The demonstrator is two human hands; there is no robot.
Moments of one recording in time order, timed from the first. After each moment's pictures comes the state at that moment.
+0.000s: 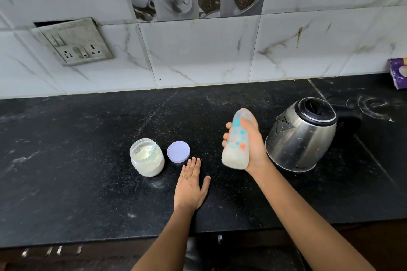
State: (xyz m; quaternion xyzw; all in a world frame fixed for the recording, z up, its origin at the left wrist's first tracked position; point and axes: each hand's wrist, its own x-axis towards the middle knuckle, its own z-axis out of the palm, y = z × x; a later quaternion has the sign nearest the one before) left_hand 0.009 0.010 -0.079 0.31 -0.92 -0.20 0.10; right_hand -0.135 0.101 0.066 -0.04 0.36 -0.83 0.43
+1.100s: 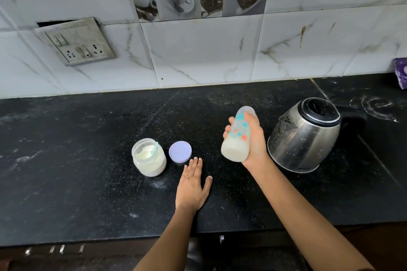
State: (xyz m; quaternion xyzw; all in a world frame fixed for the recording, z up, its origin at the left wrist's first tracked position) left_hand 0.009 0.008 -0.081 0.30 -0.93 -0.21 0.10; right_hand -0.143 0.088 0.064 0.00 0.34 -0.83 0.44
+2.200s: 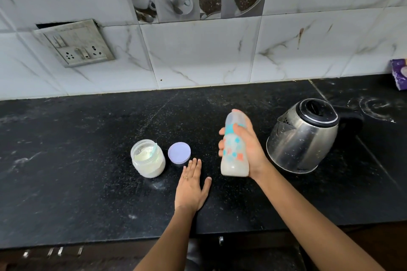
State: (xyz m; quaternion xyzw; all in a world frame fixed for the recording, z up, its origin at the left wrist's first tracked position) left_hand 0.009 0.009 -0.082 0.31 -0.92 -0.21 0.09; right_hand -0.129 0.104 0.068 -0.11 0.39 -0.79 0.46
